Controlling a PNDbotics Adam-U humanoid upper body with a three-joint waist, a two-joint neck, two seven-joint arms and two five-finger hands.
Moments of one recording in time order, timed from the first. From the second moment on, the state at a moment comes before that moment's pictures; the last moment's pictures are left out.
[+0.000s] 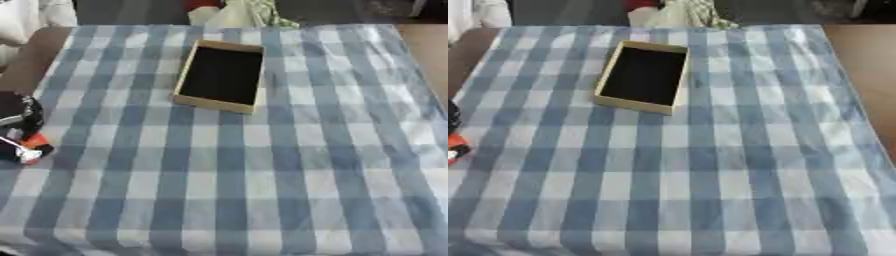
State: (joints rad) left arm -0.56 0.80 -0.20 -1.15 -0.95 -0.61 -0.28; right arm -0.09 -0.37 -0.45 -1.98 0.27 -0.24 -0.09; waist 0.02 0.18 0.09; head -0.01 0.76
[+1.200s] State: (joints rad) left arm -0.56 0.80 -0.15 -1.04 -1.09 -0.57 -0.24; right arm -0.08 -0.37 -0.45 -1.98 0.27 -0.24 -0.09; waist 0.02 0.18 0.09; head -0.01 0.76
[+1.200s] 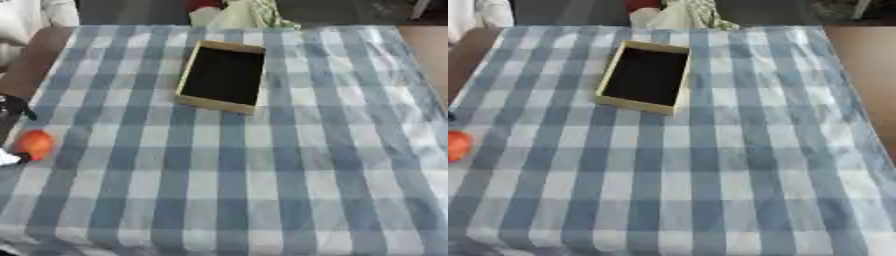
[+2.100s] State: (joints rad) left arm -0.56 0.78 -0.17 -1.05 -1.06 -0.58 -0.23; right arm -0.08 -0.37 -0.45 -1.98 0.27 -0.24 -0.09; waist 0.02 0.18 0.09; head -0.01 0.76
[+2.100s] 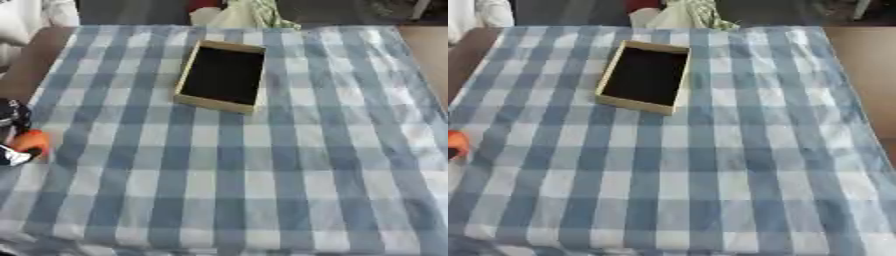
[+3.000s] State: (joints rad) left arm -0.65 0.78 -0.16 -1.21 -0.87 -0.60 -0.31; right arm -0.08 -0.37 -0.45 -1.98 0.27 -0.24 -0.08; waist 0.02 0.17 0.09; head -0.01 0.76
